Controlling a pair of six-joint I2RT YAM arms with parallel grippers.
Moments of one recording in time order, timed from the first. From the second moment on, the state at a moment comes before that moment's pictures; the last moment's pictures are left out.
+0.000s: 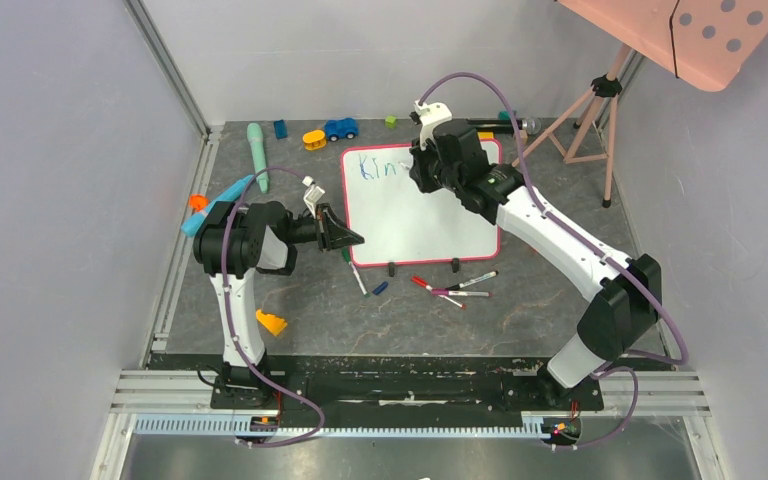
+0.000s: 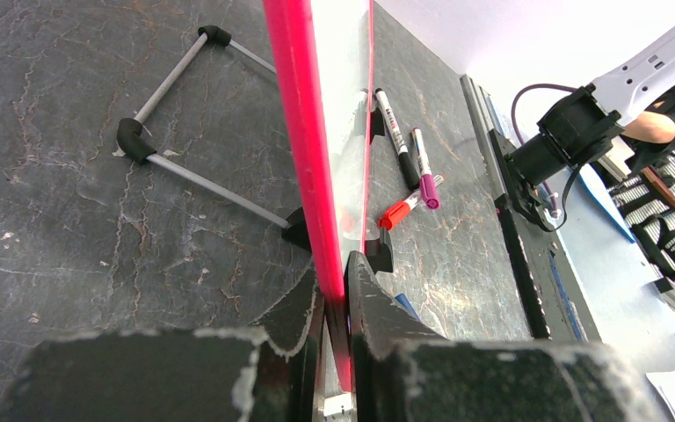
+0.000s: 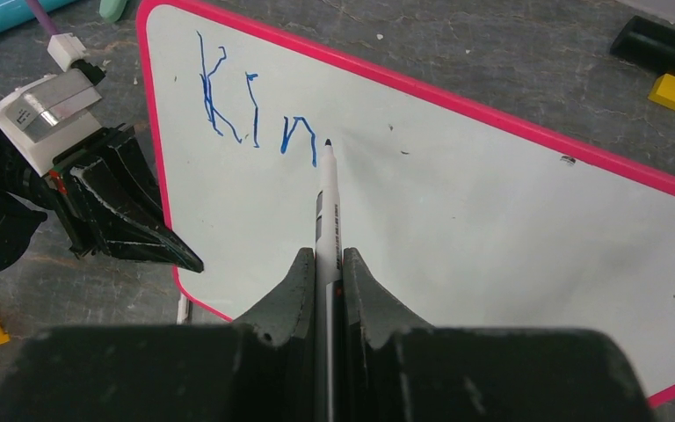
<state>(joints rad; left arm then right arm) -0.09 2.18 0.76 1.48 1.34 -0.65 0.62 1.61 1.50 -0.38 0.10 0.12</state>
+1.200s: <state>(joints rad) -0.09 2.18 0.76 1.48 1.34 -0.65 0.62 1.63 1.50 -0.41 0.11 0.11</state>
